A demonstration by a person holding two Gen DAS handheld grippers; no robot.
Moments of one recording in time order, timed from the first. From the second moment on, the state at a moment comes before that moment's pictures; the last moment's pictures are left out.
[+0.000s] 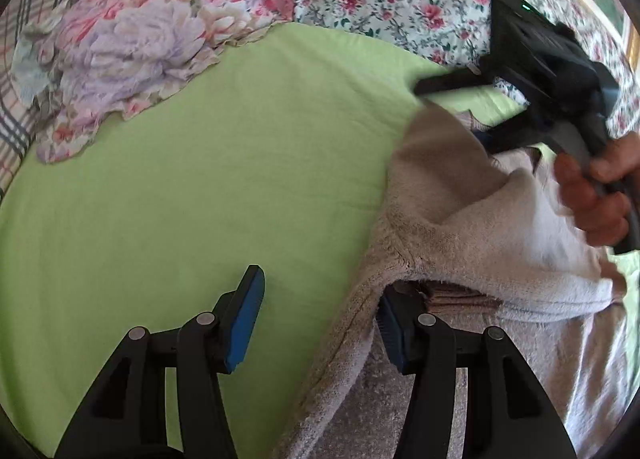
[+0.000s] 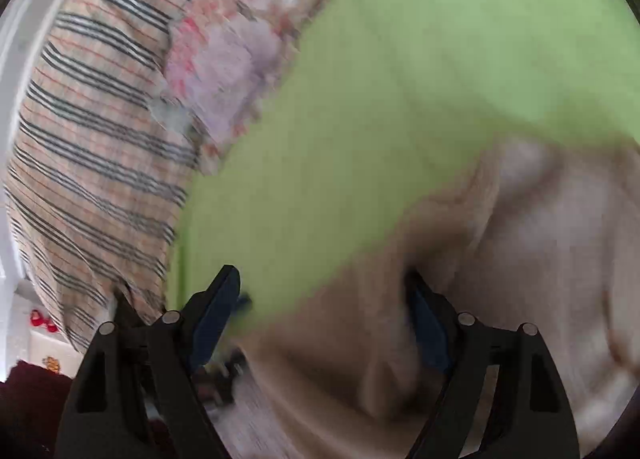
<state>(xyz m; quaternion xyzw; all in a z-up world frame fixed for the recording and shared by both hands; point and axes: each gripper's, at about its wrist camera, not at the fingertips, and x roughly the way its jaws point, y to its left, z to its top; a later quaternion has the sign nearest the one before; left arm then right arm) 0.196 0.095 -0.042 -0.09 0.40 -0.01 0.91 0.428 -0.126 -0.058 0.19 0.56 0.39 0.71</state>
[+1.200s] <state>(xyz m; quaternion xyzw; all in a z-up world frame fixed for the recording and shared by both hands) 0.291 0.090 -0.027 -0.13 0.41 -0.16 0.89 0.157 -0.376 -0.001 0.25 0.39 -0.04 0.88</state>
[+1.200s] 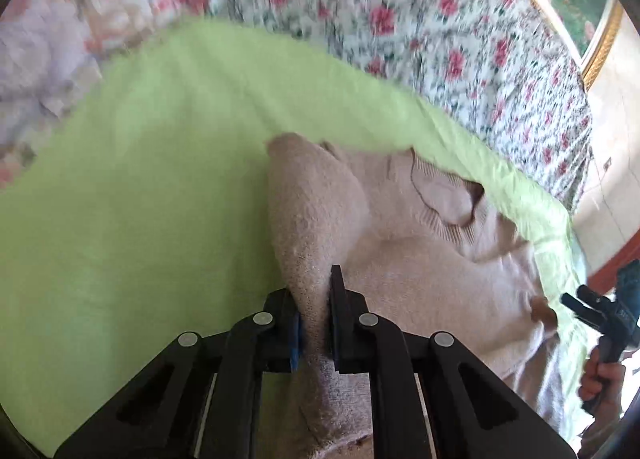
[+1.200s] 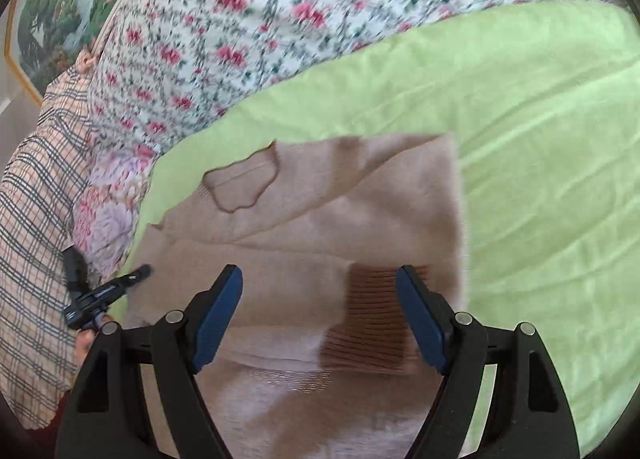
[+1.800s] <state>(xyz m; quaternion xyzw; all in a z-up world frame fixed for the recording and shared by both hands) 0.290 0.078 -0.037 -0.07 0.42 -0.11 0.90 0.175 -0.354 -0.014 0.17 0.43 -0.05 0.89</state>
